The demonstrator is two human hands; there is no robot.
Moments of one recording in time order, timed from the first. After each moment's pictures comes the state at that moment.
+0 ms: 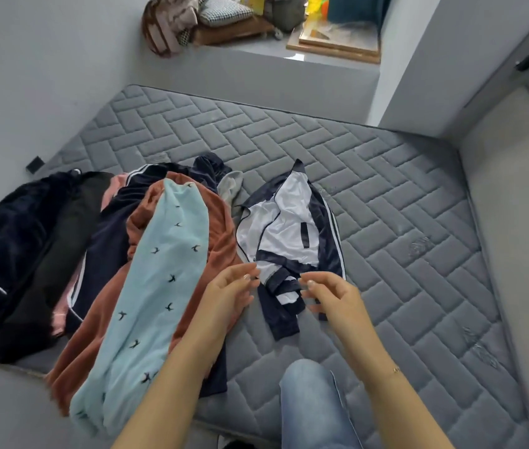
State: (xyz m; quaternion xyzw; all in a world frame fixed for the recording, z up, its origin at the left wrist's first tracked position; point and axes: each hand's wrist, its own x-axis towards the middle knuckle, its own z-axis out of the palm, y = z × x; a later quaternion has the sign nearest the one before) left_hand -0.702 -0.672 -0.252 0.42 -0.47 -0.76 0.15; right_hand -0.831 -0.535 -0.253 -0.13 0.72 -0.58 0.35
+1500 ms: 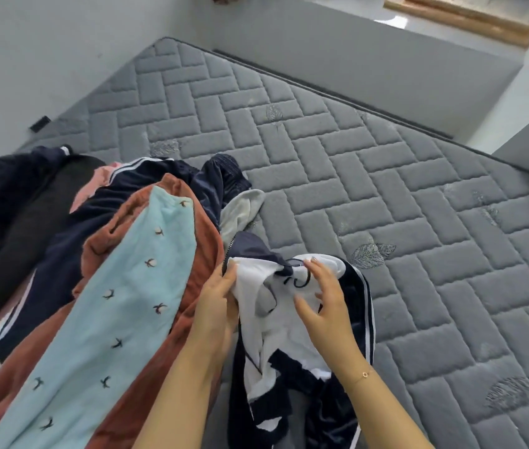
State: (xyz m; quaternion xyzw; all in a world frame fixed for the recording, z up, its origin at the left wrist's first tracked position) left_hand -0.982 -0.875 -0.389 0.48 -0.31 -0.76 0.31; right_hand -1.128 -0.780 -0.430 -0.38 0.74 -0.44 0.34
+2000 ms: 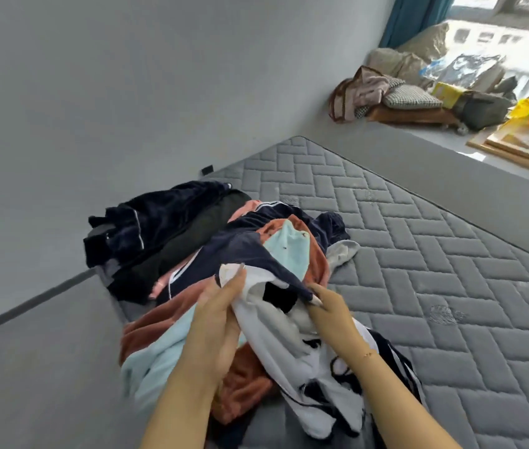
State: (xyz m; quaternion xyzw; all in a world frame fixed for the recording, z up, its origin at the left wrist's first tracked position) left_hand -0.676 -0.710 -0.192 0.37 -0.31 -0.70 0.52; right_hand -0.872 -0.726 -0.284 -0.56 0.65 -0.35 0.37
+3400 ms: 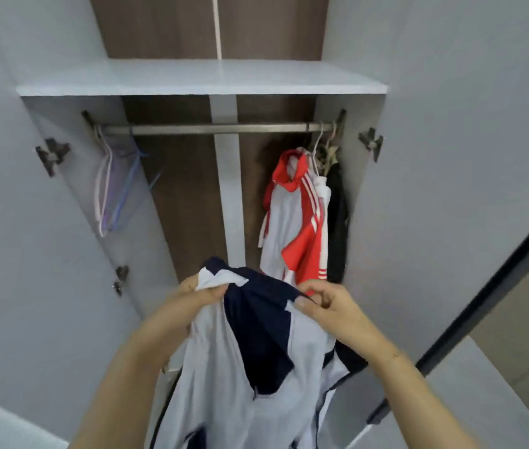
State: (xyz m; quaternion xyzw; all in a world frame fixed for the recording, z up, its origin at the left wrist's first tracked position) left_hand -0.022 0.008 -0.103 0.65 0.20 0.03 0.73; right_hand 0.110 -0.217 -0.136 -0.73 -0.32 0.19 0.58
